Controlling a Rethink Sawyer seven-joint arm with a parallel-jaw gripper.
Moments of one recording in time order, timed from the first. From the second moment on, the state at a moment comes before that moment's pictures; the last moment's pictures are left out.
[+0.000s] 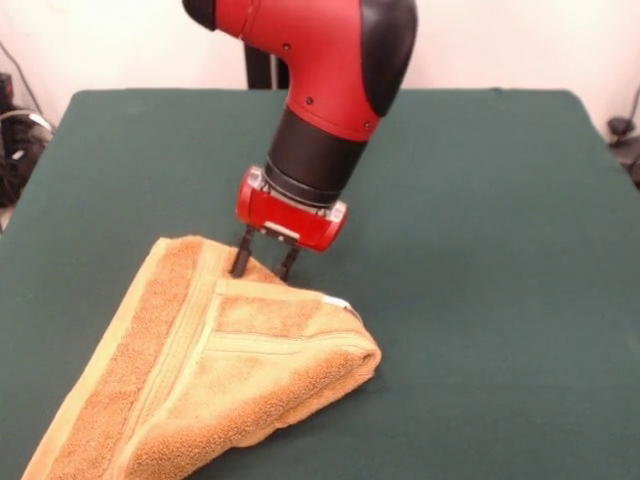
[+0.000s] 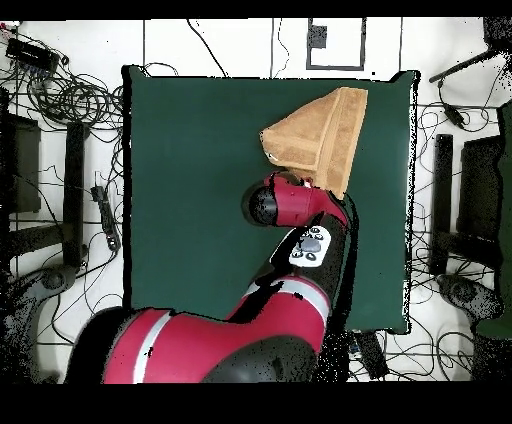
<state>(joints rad) 0.03 -0.19 -0.39 1.34 -0.02 0.20 1.92</state>
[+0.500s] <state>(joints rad) -0.14 -0.26 -0.24 1.34 -0.10 0.22 1.92</state>
